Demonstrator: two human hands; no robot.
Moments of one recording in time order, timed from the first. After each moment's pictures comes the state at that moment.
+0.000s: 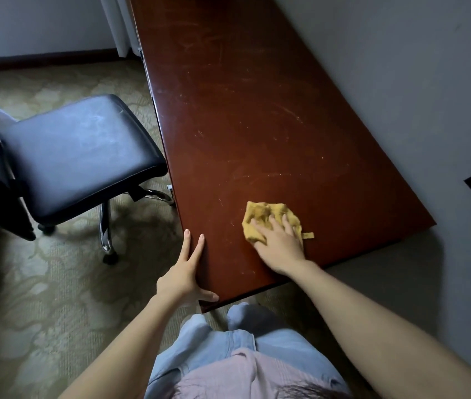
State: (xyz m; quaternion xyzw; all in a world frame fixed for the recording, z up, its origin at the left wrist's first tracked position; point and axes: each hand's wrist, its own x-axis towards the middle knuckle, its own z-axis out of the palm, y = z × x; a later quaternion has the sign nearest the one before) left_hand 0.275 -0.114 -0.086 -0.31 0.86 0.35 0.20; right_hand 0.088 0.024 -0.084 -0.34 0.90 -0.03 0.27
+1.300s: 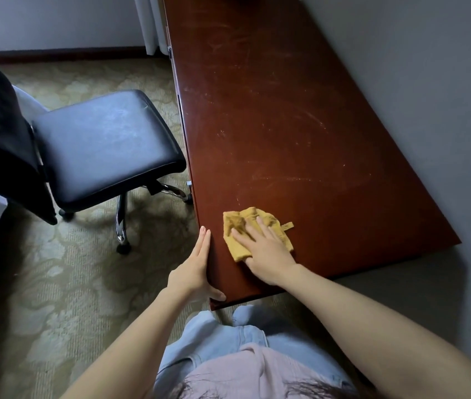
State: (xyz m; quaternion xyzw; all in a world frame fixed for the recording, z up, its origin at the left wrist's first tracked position) left_hand 0.282 -0.117 -0.093 -0.31 0.86 0.37 0.16; right_hand 0.120 -0.004 -0.083 -0.54 0.81 0.02 0.23
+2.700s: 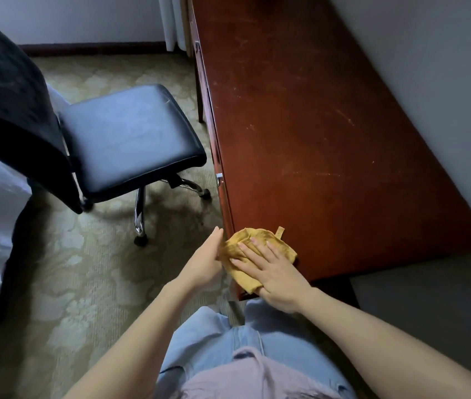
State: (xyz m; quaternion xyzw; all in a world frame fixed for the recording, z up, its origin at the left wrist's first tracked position) left_hand 0.315 -0.139 -0.078 -0.34 0.80 0.50 0.07; right_hand 0.180 0.008 -0.105 -0.68 0.70 0.08 0.18
